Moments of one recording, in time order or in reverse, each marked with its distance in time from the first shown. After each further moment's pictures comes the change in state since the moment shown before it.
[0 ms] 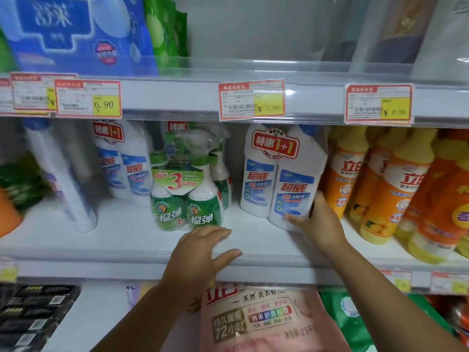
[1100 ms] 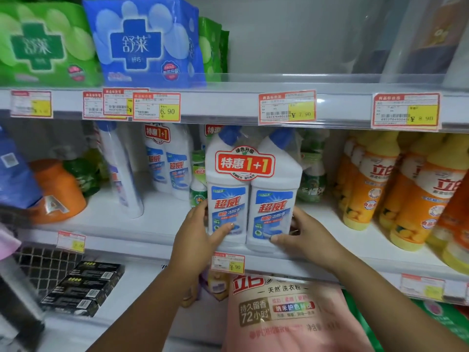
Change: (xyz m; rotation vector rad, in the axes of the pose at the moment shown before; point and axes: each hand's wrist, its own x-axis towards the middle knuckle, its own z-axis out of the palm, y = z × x) left_hand -0.018 -0.008 -0.046 -0.258 0.256 -0.328; right_hand -0.055 -0.048 0.020 0.228 -0.558 -0.144
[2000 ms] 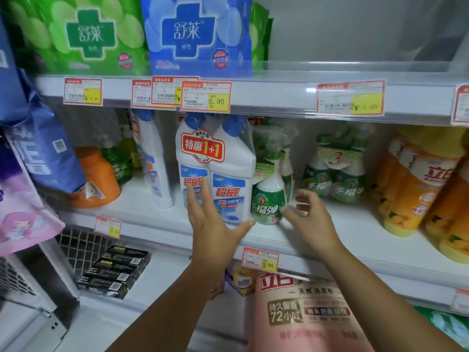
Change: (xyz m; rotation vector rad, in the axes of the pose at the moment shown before) left_hand -0.003 -0.016 -0.017 0.047 0.292 0.013; right_hand 0.052 -0.007 0.062 -0.043 0.351 0.011
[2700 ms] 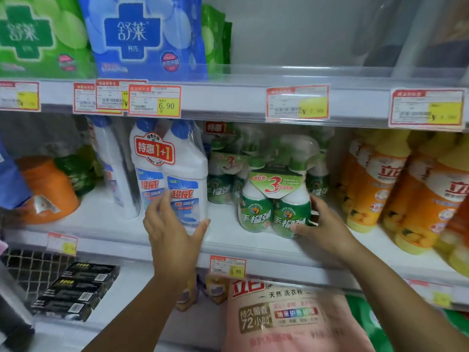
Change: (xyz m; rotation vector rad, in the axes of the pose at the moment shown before) left_hand 0.005 -0.004 0.008 0.128 0.141 -0.010; right_hand 0.006 0.035 -0.081 0.014 -0.128 0.018
